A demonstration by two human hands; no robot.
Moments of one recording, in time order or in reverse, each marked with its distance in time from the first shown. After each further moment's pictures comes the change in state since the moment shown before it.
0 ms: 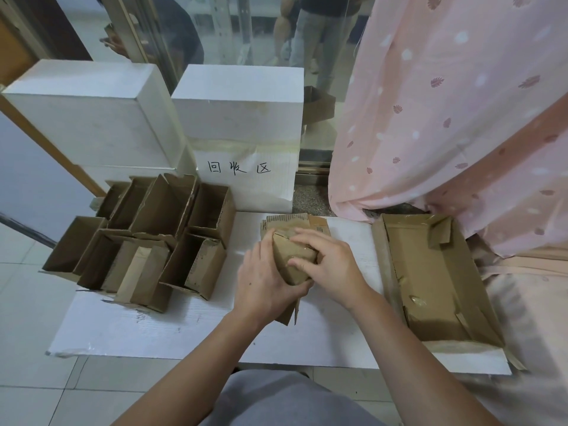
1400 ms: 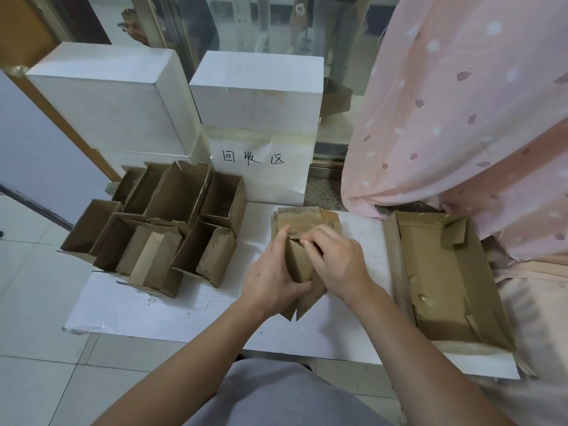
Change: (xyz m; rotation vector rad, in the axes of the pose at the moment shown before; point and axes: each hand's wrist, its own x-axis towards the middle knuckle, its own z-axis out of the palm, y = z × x) left_hand -0.003 -0.013 -0.006 -0.041 -0.185 -0.032; right_hand 0.001 -0.004 0.017 -0.378 0.108 -0.188
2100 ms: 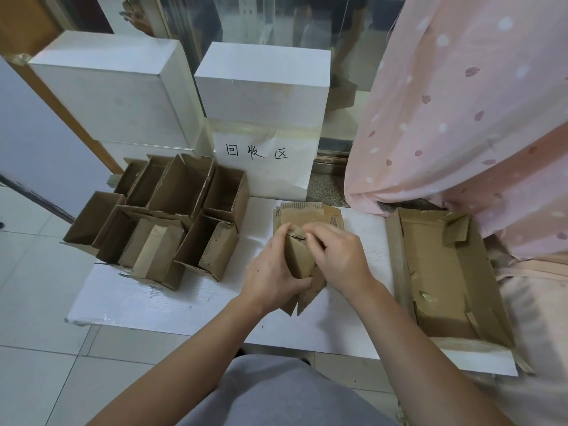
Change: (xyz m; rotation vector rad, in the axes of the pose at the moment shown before) left_hand -0.004 -0.007 -0.001 -0.042 0.023 0.004; right_hand 0.002 -0.006 0.002 0.068 0.043 0.024
